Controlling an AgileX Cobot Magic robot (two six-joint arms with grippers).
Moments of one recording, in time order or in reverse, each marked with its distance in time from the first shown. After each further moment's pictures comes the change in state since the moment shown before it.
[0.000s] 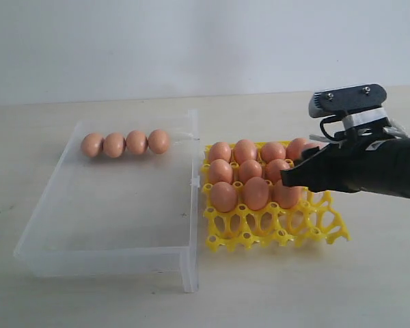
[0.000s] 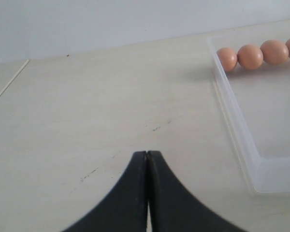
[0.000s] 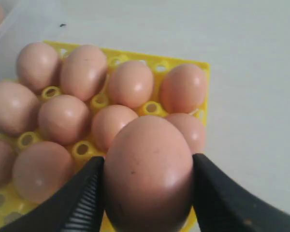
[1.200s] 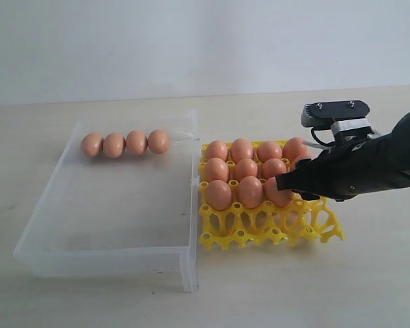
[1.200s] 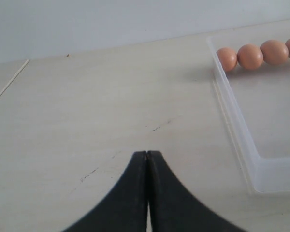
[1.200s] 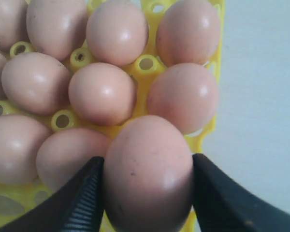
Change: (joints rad) left arm 0.000 0.000 0.000 0.000 0.000 0.000; right arm -0.061 0.136 -0.112 -0.008 0.193 0.039
